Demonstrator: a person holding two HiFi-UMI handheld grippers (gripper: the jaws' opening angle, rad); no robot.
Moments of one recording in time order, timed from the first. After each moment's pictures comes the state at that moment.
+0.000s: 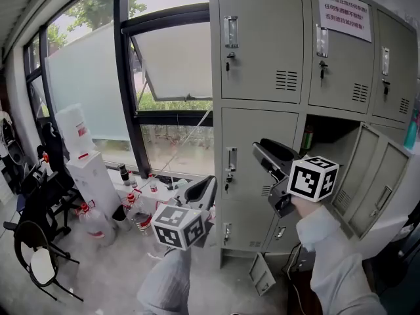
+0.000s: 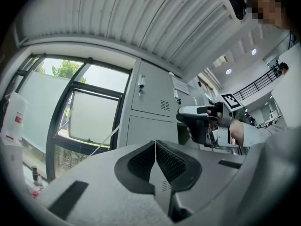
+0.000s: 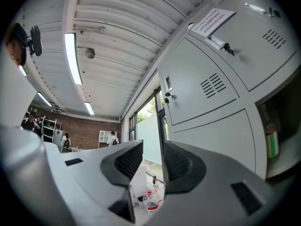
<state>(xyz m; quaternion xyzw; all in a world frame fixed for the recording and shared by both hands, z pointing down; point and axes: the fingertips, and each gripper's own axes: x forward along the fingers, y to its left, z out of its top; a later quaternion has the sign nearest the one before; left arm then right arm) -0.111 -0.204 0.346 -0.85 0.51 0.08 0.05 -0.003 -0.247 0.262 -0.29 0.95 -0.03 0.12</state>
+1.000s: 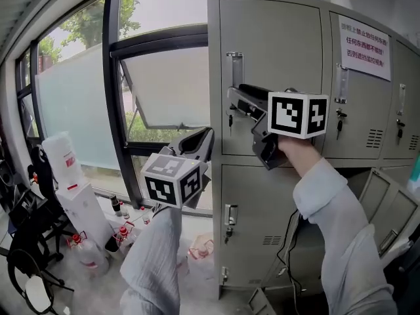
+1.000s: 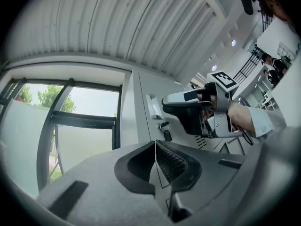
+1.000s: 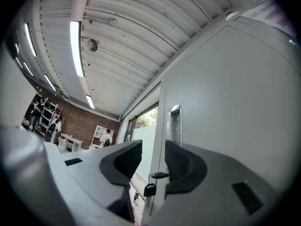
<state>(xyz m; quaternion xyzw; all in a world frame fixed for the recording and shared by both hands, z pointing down) -0.140 -0.369 0.111 -0.84 0.50 0.09 0.18 -0.085 -0.380 0.015 -0.29 0.94 0.09 0.12</state>
